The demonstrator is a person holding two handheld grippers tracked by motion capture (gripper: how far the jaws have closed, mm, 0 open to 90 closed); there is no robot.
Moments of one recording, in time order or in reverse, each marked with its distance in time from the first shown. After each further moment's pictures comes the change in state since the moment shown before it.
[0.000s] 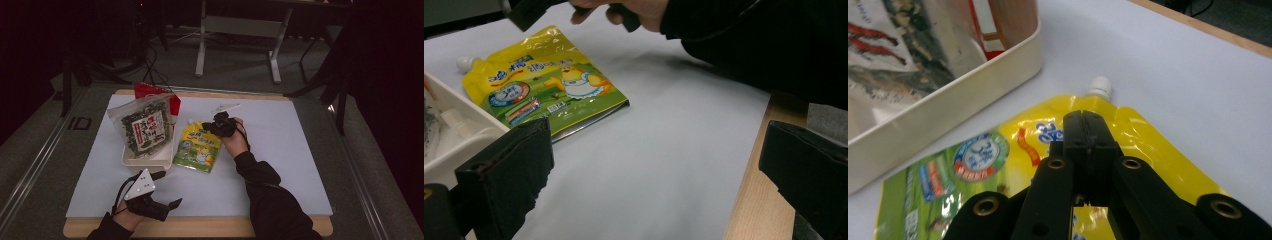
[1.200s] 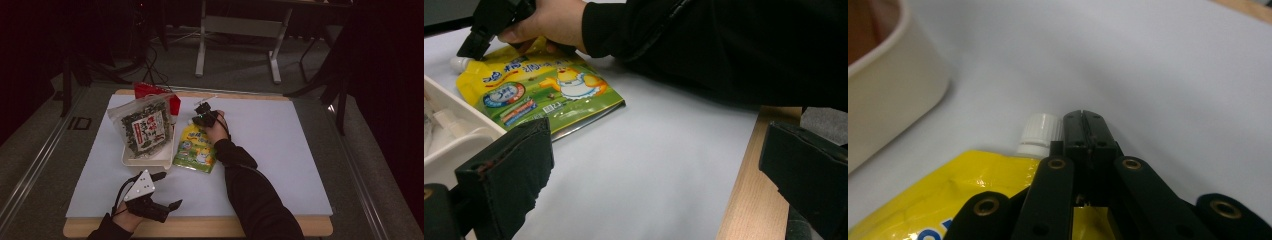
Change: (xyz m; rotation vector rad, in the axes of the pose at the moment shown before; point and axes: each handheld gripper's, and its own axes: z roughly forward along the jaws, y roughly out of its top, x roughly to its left) left arm -0.002 -0.001 -0.001 -0.003 -0.009 -0.001; right arm -0.023 0.023 0.093 0.146 -0.136 0.053
